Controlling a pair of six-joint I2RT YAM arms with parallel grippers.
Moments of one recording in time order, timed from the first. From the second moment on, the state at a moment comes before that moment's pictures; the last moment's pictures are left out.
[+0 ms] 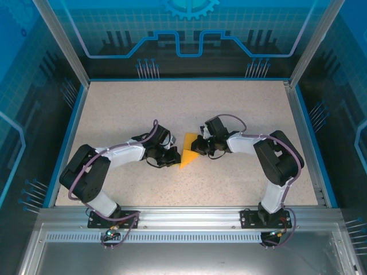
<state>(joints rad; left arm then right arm) -0.53 1.61 0.83 -0.33 0.51 -0.77 0.54 1.81 0.93 -0.07 -0.50 0.82</state>
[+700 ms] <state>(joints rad) -0.53 1.79 0.97 -0.34 0.44 -0.76 0.58 1.81 0.93 -0.09 -0.50 0.82</state>
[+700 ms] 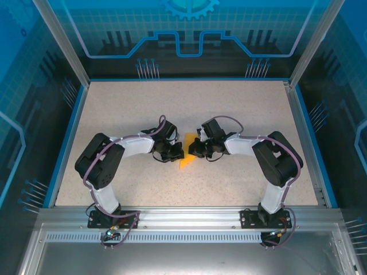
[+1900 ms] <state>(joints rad) -0.53 1.70 0.93 -0.27 0.54 -0.84 0.58 1.91 0.97 -0.09 -0.52 0.81</state>
